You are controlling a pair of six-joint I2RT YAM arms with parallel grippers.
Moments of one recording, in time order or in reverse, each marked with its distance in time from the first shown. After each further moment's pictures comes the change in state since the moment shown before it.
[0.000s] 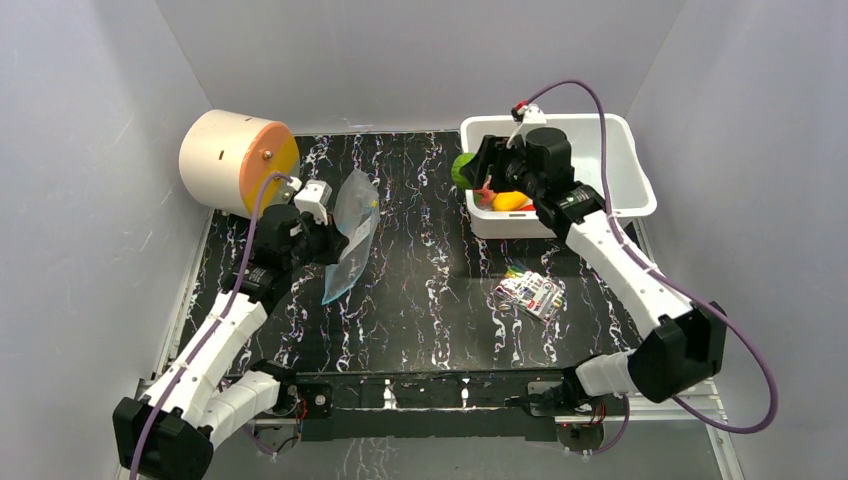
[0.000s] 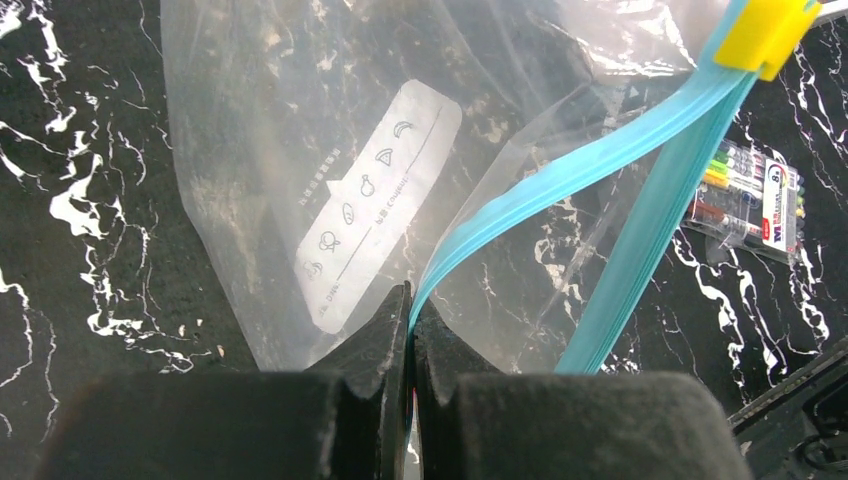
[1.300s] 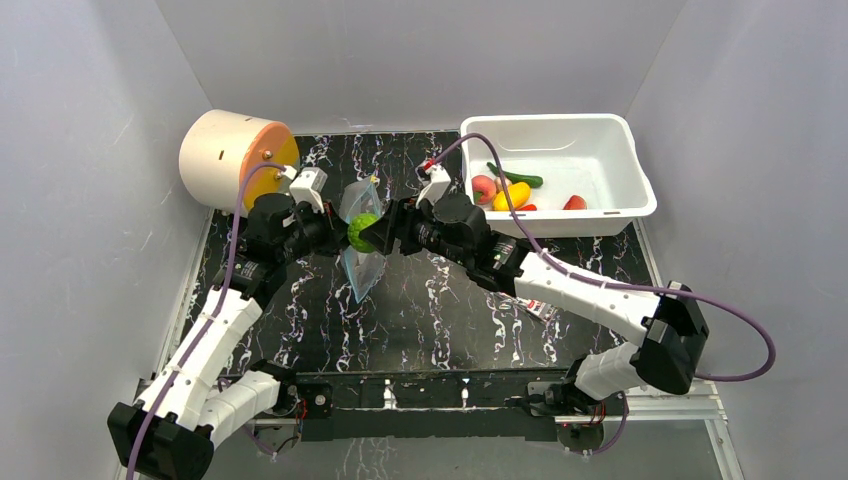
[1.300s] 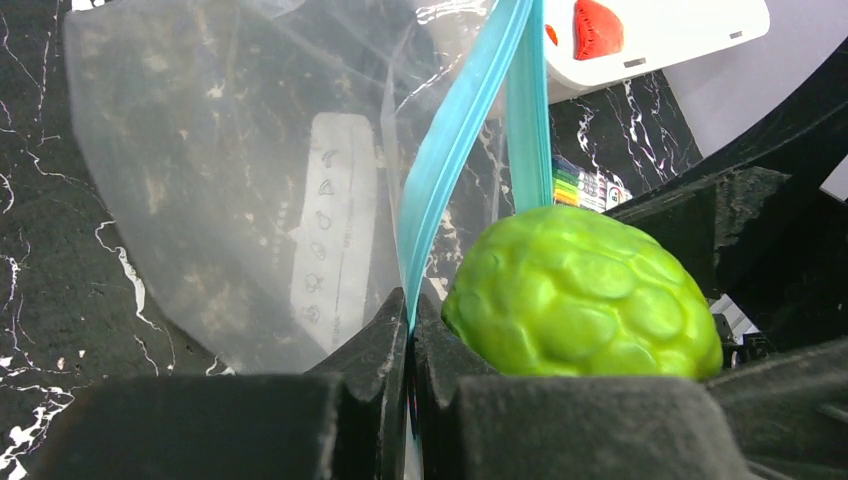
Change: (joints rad) left arm 0.001 0.016 0.111 -0.034 0.158 -0.171; right arm 0.602 0.020 -0.116 0.301 0.150 0.318
